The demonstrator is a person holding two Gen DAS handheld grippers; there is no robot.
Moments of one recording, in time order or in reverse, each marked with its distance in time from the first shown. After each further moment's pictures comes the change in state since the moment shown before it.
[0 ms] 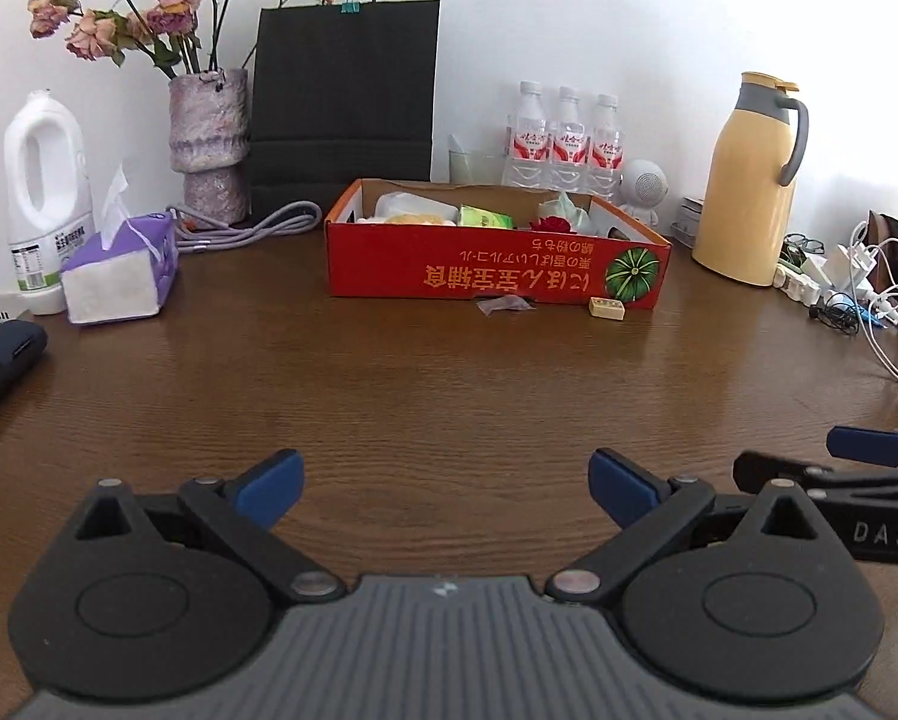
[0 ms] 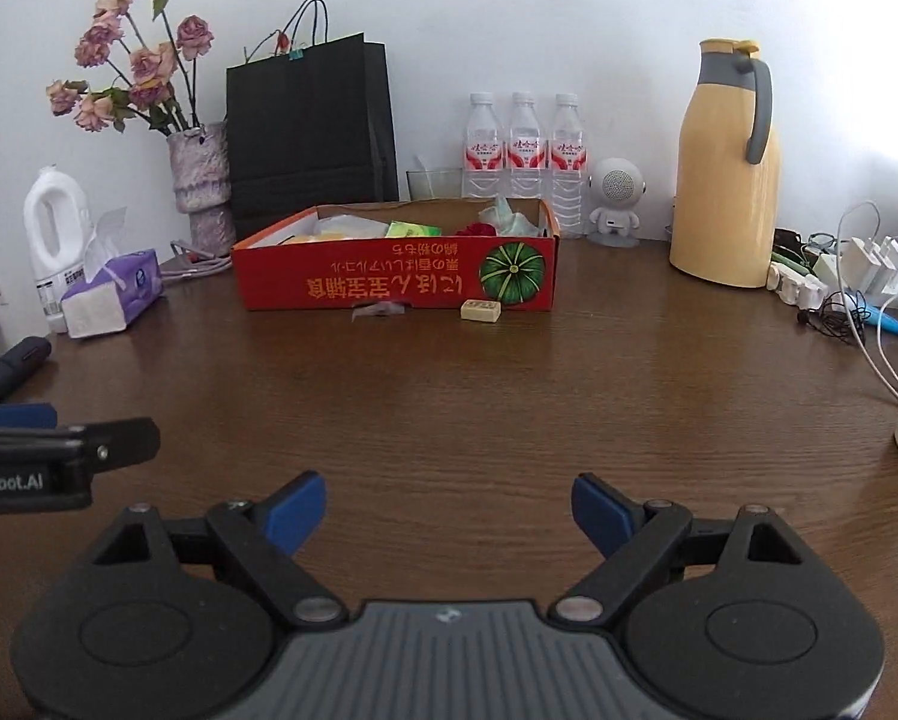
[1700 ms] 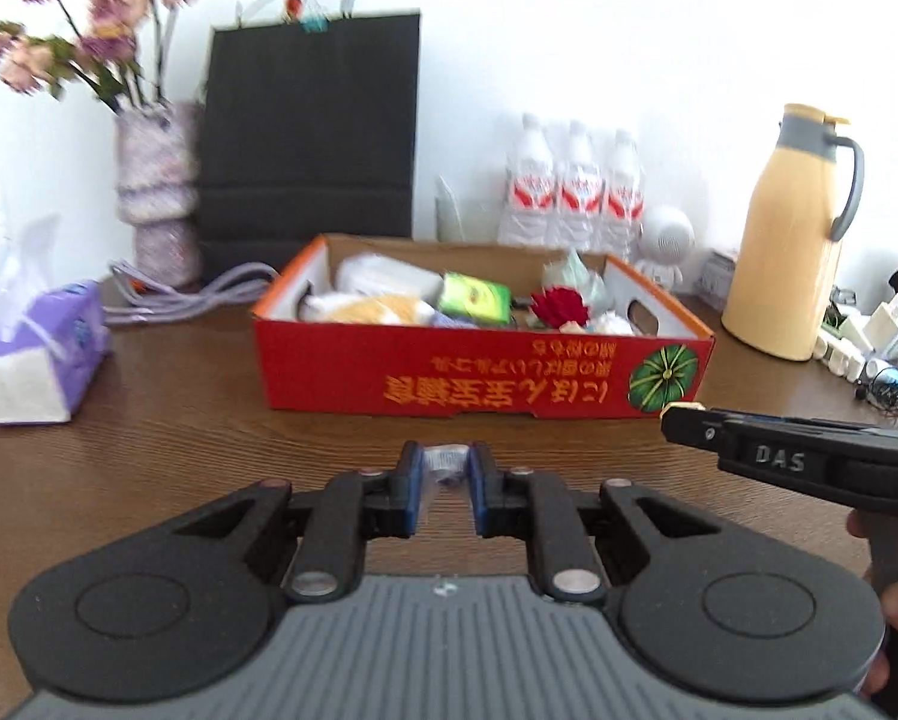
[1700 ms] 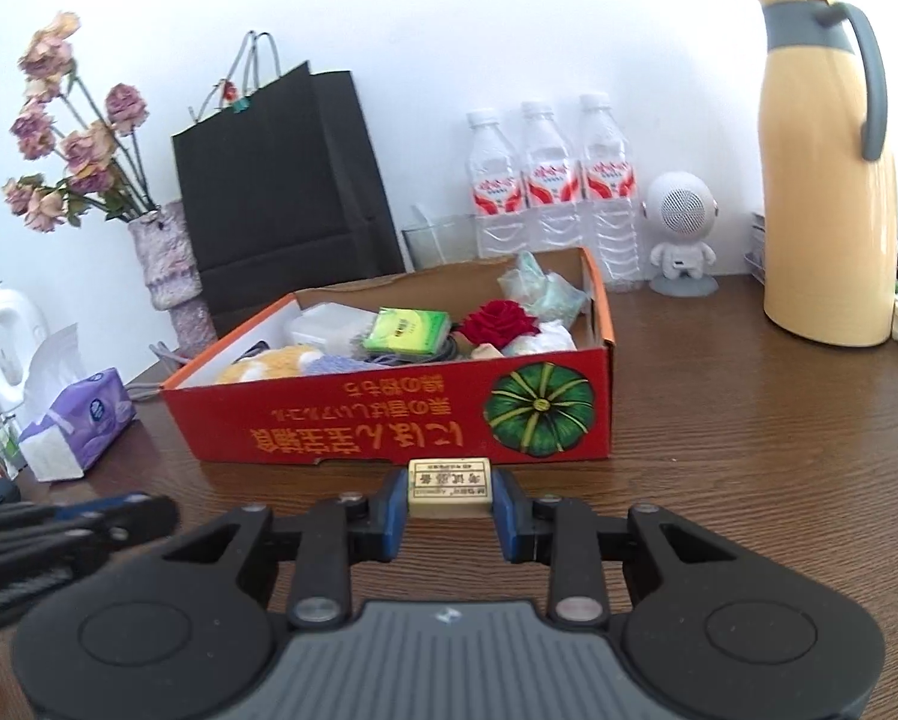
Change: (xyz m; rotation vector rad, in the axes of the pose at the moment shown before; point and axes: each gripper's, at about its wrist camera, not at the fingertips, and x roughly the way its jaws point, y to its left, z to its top) left arm 0.077 -0.027 0.062 -0.008 -0.092 0.025; right arm 0.119 -0.027 0.078 0.064 -0.092 0.160
